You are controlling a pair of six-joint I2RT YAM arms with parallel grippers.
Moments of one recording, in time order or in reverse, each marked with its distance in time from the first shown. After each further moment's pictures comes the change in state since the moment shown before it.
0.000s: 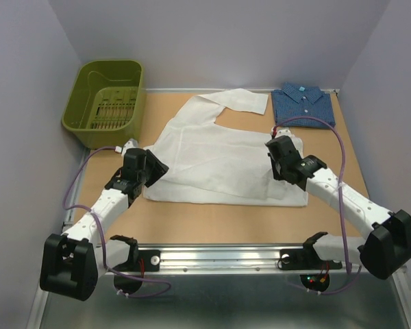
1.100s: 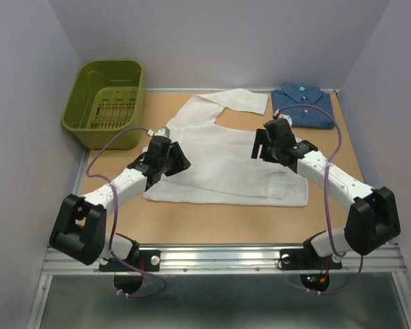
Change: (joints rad) left arm -0.182 0.246 0.187 0.062 0.035 0.153; right arm -0.055 0.207 0.132 0.174 -0.182 0.279
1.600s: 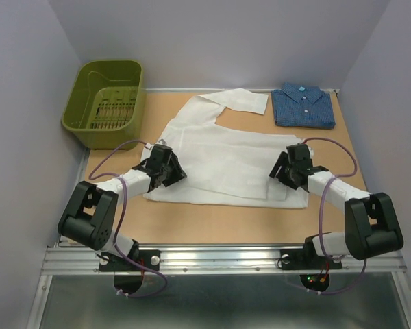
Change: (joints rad) left arm 0.012 0.148 -0.075 0.052 -0.005 -0.082; right arm -0.245 -0.001 -0.388 0.257 -0.158 0.155
